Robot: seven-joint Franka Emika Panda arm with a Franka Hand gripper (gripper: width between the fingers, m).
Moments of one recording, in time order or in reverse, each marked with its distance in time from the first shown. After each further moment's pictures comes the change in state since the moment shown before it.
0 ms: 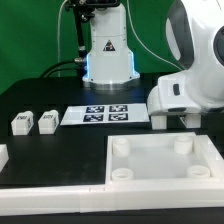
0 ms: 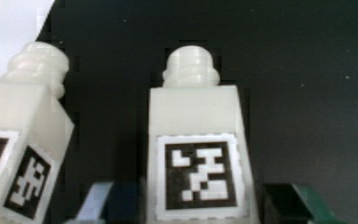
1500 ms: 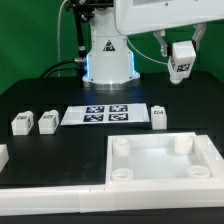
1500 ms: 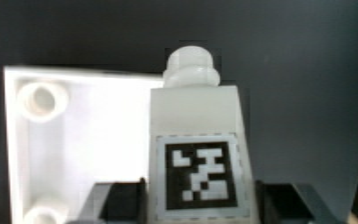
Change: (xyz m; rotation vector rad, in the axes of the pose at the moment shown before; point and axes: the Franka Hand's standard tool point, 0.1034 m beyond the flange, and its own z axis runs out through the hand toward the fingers) arm -0.049 0.057 -0.203 0.040 0.926 -0.095
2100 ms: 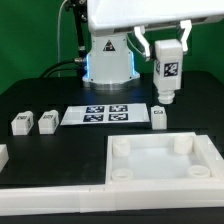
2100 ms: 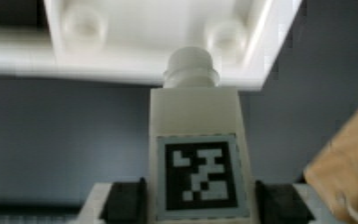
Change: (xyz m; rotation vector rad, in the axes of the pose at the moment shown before) arm 0.090 0.035 -0.011 -0.027 0.583 -0.058
